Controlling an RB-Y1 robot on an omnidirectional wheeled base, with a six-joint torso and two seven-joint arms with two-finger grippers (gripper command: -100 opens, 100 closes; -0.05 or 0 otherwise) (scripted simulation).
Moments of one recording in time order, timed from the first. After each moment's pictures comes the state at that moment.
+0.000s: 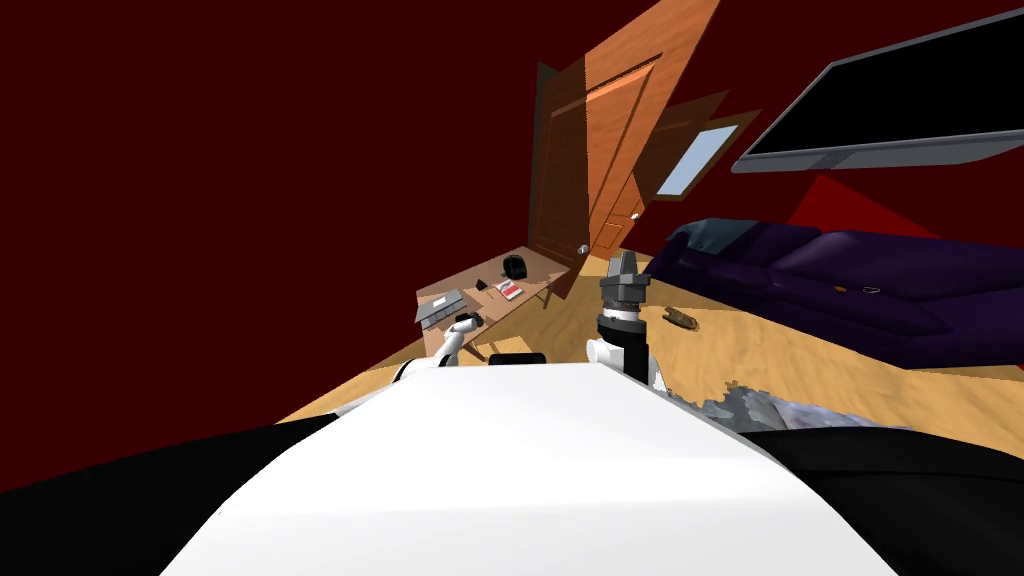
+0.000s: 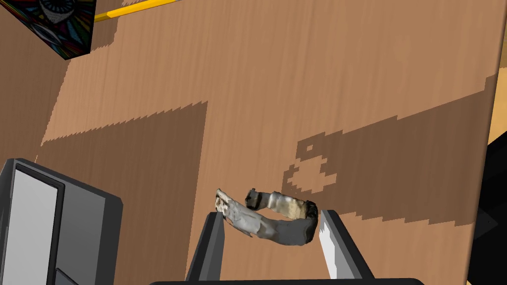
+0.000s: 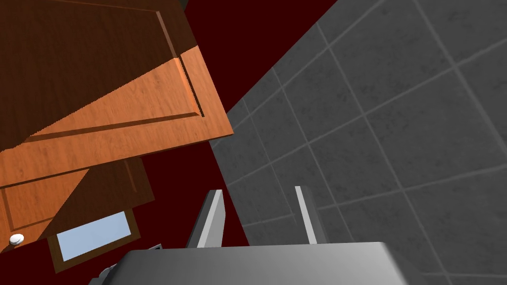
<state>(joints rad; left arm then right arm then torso) -0.35 0.09 0.20 -0.64 0.24 0.34 0.42 0.54 0.00 -0.07 -2.34 0.07 -0.44 -0.01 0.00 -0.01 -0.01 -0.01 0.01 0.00</state>
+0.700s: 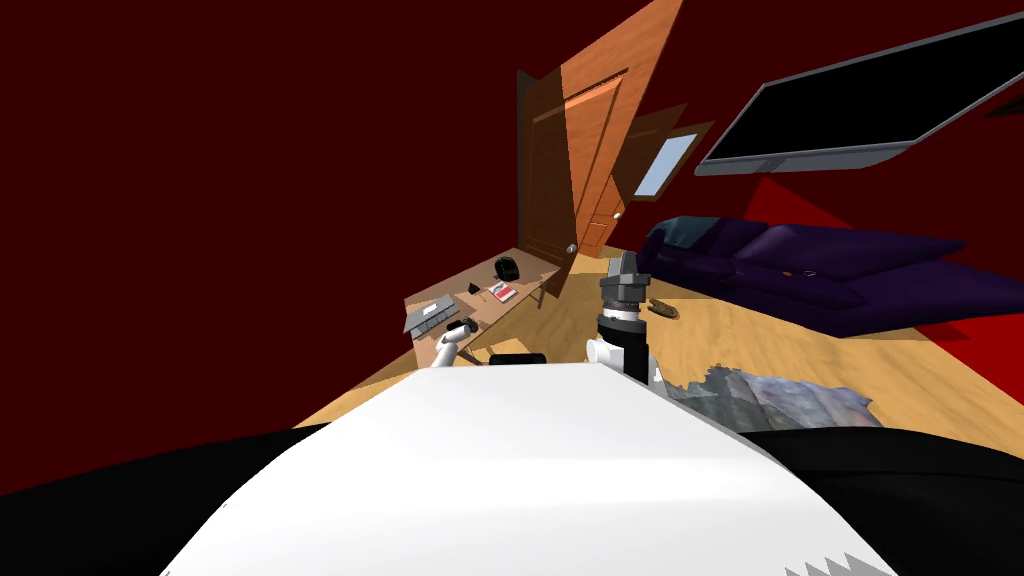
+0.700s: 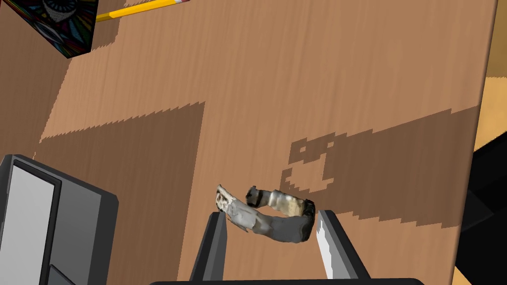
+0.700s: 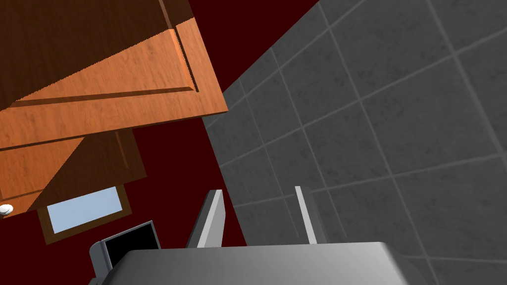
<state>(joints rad) -0.18 0.09 0.24 -0.85 0.27 0.39 0.42 0.54 0.00 -0.07 -2.34 0.07 -0.44 -0.01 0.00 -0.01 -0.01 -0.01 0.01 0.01</state>
